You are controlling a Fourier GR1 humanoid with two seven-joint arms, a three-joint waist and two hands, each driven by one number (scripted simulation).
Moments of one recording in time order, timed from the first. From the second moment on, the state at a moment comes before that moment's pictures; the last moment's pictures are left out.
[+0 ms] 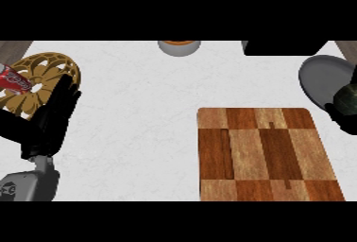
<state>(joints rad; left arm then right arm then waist) -0.16 0.21 0.08 -1.58 0.15 0.08 0.23 -0.41 -0.34 -0.37 -1.86 1.05 0.50 -0.06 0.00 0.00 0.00</state>
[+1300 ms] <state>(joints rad) -0.20 0.17 0.05 -1.58 0.13 0.07 0.23 -0.76 -0.68 -0.58 -0.47 1.01 -0.11 -0.66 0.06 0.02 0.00</state>
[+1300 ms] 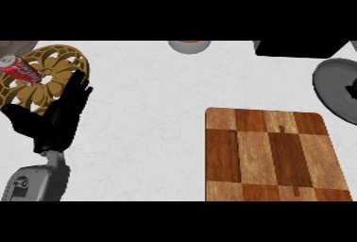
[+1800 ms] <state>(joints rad) -0.22 0.17 0.05 -1.58 0.13 0.06 0.24 -0.80 -0.71 -0.60 -0.23 1.03 -0.09 -0.55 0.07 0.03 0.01</state>
